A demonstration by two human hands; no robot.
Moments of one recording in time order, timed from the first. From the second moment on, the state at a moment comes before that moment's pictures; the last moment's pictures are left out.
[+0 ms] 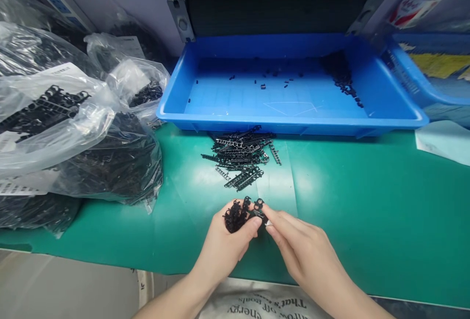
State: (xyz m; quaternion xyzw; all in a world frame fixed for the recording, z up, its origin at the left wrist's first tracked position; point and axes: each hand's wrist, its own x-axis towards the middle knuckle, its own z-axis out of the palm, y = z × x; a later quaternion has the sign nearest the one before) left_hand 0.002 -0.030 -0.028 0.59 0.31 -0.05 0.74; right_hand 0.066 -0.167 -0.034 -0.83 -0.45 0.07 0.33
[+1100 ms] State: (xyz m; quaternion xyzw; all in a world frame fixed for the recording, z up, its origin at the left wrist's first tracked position) left_hand 0.003 -0.006 -0.025 0.53 0.25 -0.10 0.80; right_hand 0.123 -0.172 -0.023 -0.71 -0.58 0.12 0.38
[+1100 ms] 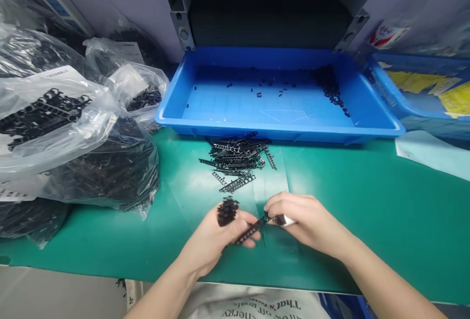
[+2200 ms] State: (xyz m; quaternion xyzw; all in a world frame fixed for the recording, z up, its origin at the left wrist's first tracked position) left_hand 0.006 -0.029 -0.032 0.54 0.29 -0.05 0.79; right_hand 0.068 -0.167 -0.038 -0.83 -0.45 0.04 0.33
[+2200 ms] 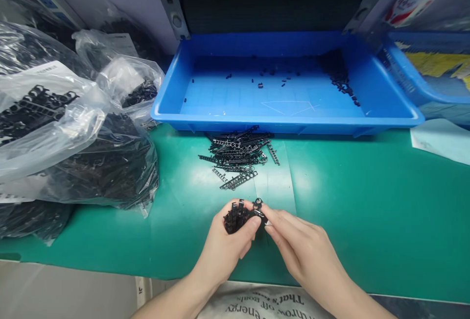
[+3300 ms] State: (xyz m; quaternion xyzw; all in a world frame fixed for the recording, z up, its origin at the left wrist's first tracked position) left_hand 0.008 -0.023 -0.028 0.52 0.23 -0.12 0.82; right_hand 0.118 -0.165 -0.012 -0.75 -0.45 0.21 0.43
